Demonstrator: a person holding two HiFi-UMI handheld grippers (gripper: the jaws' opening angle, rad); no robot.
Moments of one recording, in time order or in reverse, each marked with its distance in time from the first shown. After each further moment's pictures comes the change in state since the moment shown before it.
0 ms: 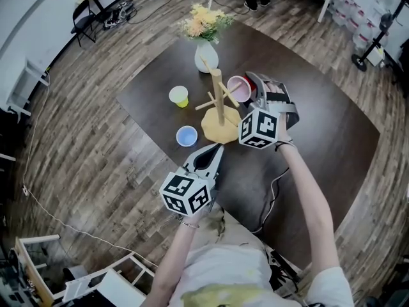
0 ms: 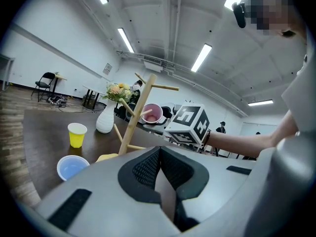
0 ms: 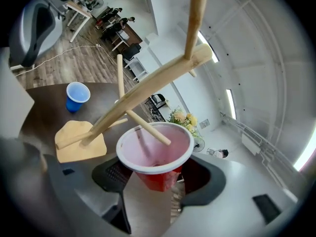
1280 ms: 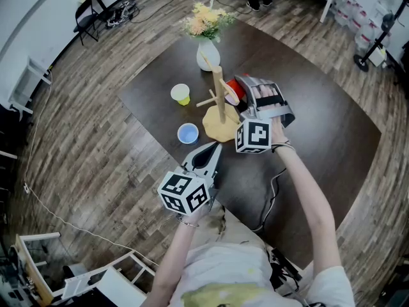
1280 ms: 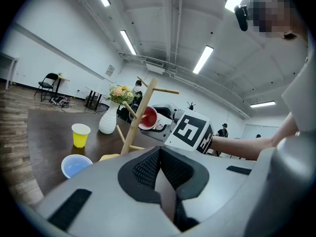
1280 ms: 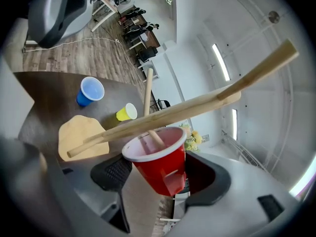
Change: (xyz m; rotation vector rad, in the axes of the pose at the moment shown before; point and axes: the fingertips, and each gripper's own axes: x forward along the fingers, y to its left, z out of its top) left arm -0.009 0.002 0.002 -0.015 -0.023 0.022; right arm -0.009 0.022 0.029 -0.213 -0.066 -0.032
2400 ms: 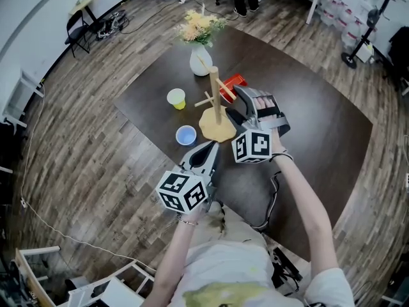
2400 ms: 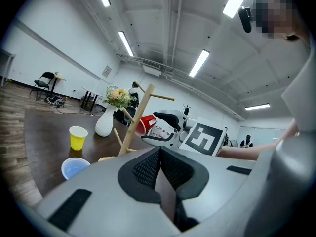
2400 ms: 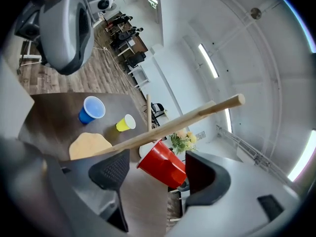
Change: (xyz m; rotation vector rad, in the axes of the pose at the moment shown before) left arm -0.010 -0.004 0.008 0.002 -0.024 -0.056; right arm -0.038 0.006 0.013 0.142 -0.036 -0.040
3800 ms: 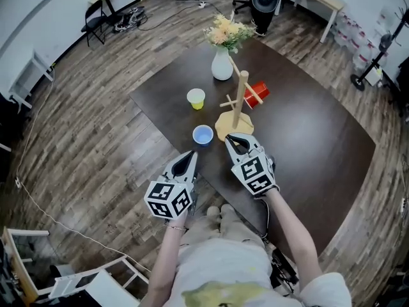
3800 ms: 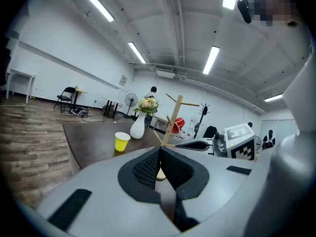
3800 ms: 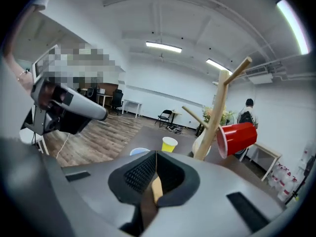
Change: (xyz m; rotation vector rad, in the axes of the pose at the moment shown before) left arm -0.091 0.077 -0.007 0.029 -0.031 0.242; right arm -0.036 0.097 0.065 0.784 -0.112 0.337
